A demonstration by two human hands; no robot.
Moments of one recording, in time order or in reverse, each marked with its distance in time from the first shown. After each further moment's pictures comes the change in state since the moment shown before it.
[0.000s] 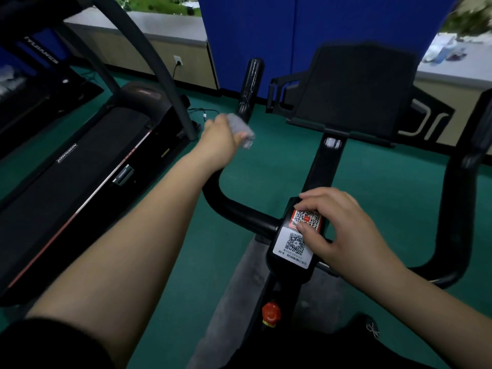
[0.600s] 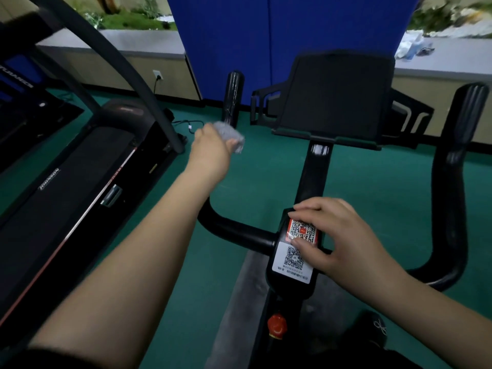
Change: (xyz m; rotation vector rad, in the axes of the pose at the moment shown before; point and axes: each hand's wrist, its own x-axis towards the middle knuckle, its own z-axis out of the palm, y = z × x) left_hand 0.025 -0.001 0.017 -0.030 0.159 0.055; right_hand 0.000 -0.002 -0.001 -0.008 0.002 0.051
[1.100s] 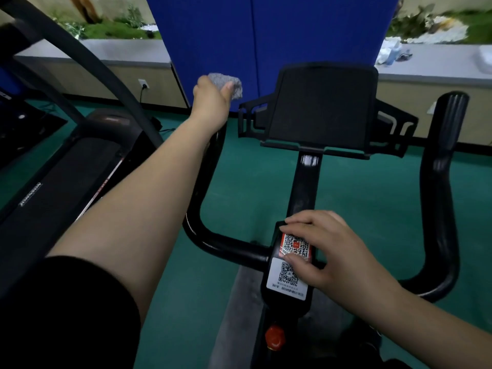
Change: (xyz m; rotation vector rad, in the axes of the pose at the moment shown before) left_hand 0.085 0.055 -0.017 -0.211 0.015 0.129; right_hand 0.002 0.001 0.005 0.004 0.037 -0.028
